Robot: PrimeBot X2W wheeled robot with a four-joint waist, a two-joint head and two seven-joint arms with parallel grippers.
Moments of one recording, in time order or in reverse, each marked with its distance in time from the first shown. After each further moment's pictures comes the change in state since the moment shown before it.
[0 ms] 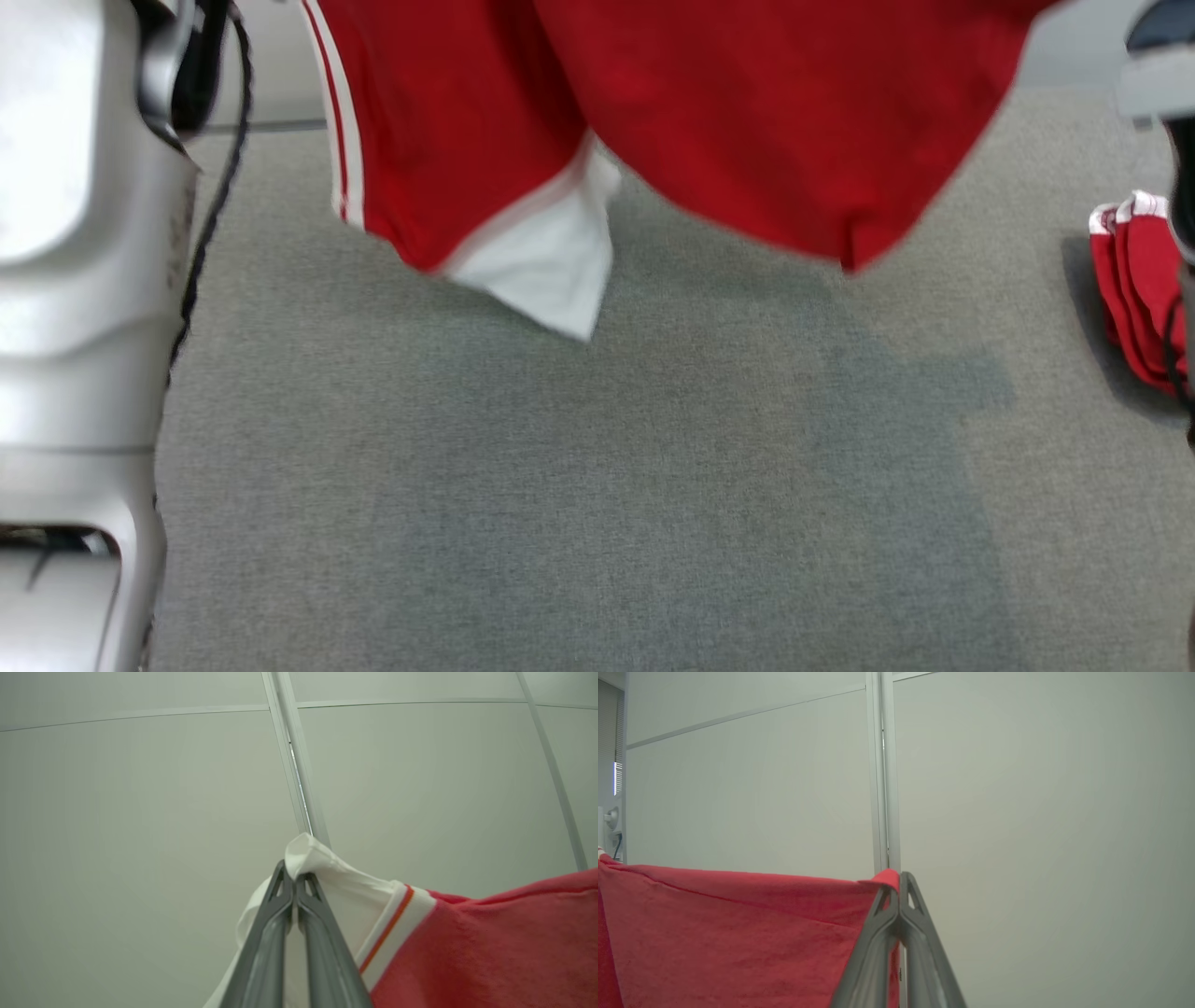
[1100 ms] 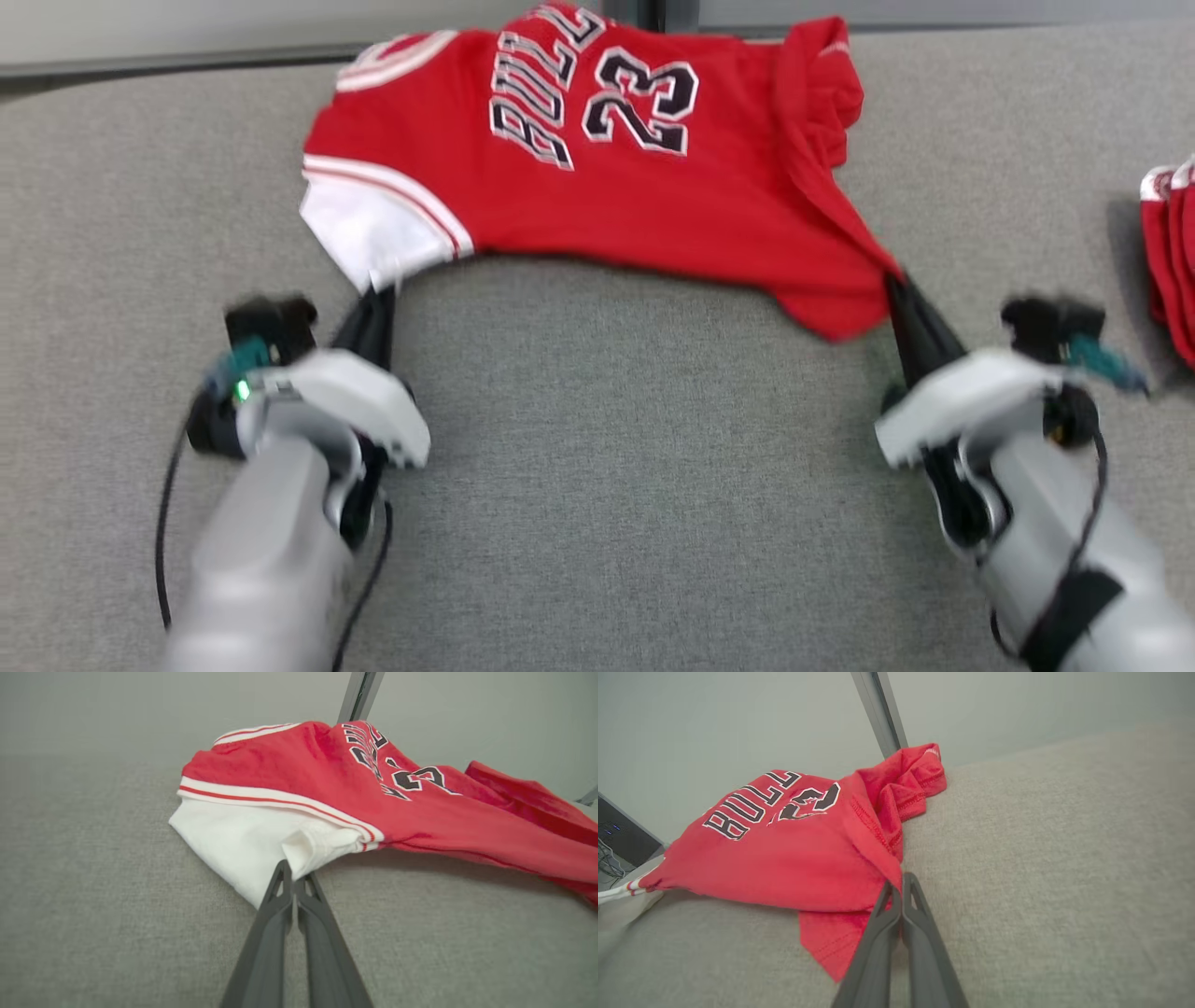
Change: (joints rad) left arm 0.429 -0.130 0.028 0.464 -0.137 -0.033 -0.031; right arm 0.150 0.084 0.417 0.675 0.319 0.000 -0.217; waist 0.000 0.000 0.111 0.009
